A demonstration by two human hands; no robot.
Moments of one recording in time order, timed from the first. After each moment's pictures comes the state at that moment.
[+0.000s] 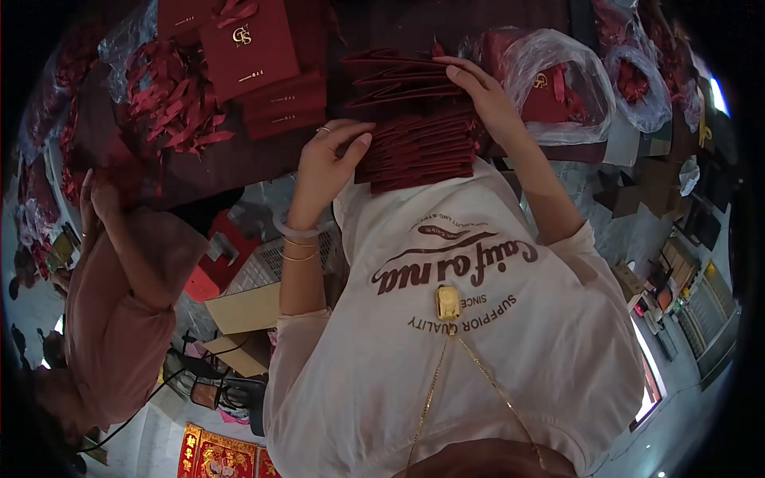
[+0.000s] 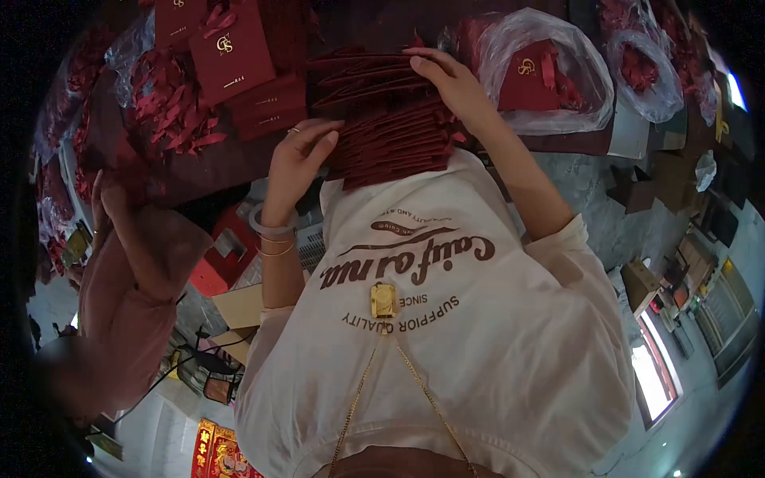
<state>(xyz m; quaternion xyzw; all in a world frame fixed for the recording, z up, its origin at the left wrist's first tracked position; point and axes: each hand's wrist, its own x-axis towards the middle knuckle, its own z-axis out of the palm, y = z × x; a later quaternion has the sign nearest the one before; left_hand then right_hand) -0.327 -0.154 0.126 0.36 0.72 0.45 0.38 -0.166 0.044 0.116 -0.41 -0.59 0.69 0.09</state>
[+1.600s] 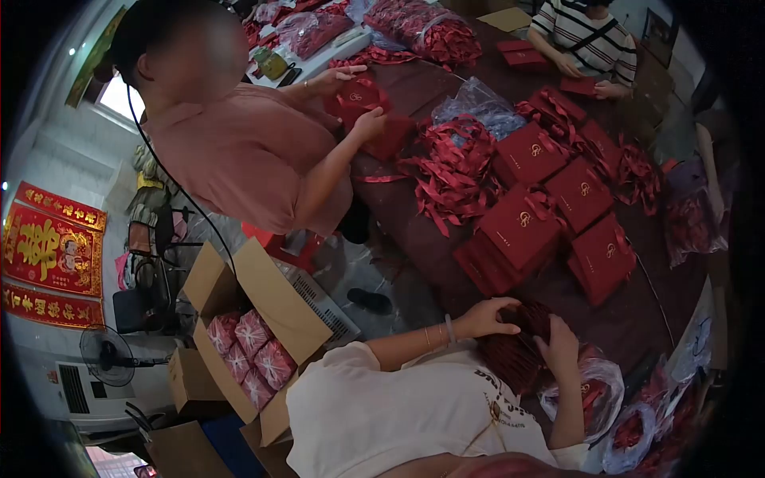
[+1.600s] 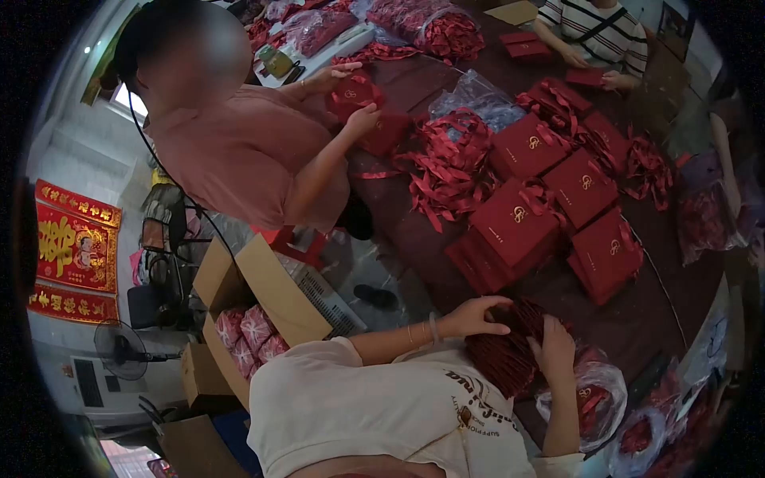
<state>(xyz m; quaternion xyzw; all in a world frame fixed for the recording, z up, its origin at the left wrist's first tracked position) -0.309 -0.149 0.090 0.22 0.69 0.59 0.35 -0.218 0.060 0.152 0.00 -0.97 0.24 -0.05</state>
